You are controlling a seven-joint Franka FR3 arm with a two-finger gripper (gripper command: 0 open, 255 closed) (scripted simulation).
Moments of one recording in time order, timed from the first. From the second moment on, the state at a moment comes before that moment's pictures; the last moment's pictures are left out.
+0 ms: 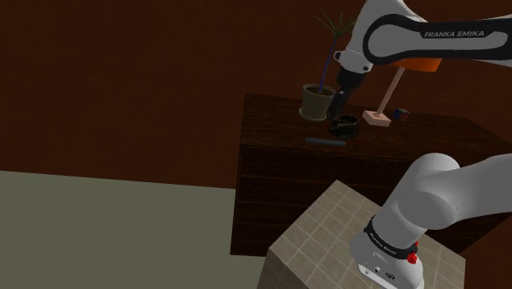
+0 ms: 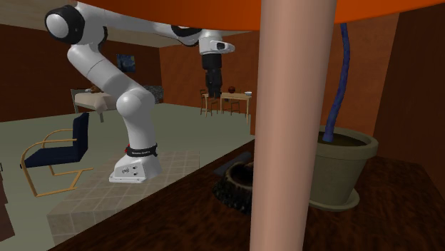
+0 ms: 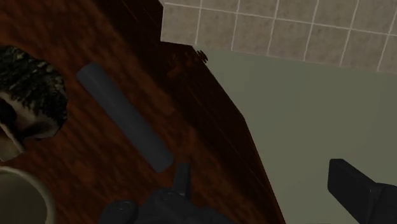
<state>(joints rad) 0.01 -0.79 -0.21 -2.54 -0.19 1.82 -0.28</state>
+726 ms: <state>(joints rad) 0.05 -0.52 -0.53 -2.60 -0.34 2.18 -0.75</state>
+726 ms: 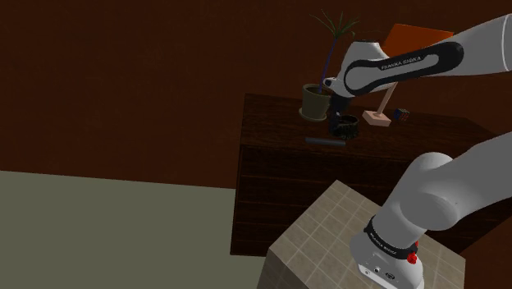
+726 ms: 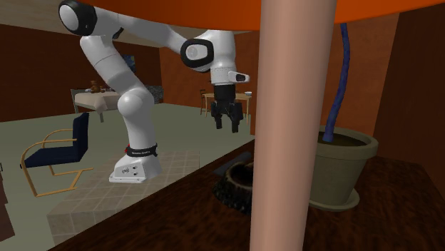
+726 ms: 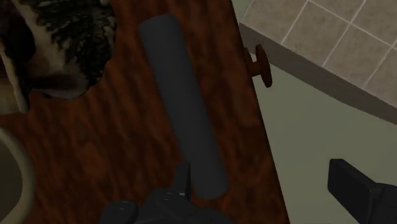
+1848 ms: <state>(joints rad) 0.17 -0.19 -0.75 -2.58 -0.24 2.51 -1.09</state>
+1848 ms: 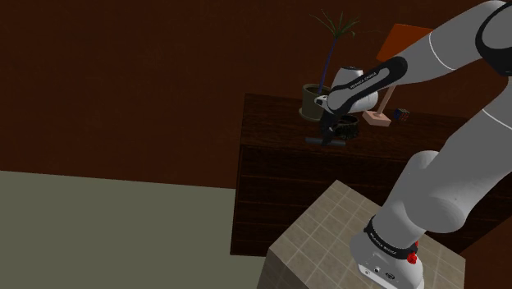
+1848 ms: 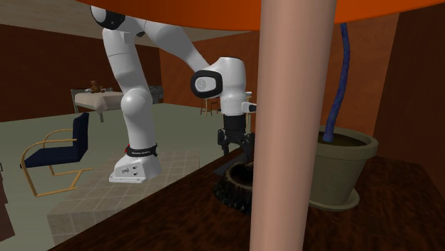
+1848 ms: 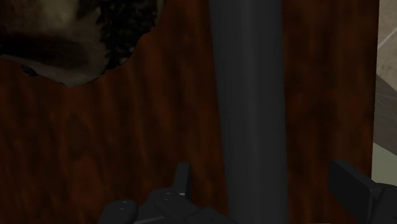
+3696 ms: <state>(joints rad) 0.14 -0.34 -0.68 -2.51 -0.31 2.30 -1.03</state>
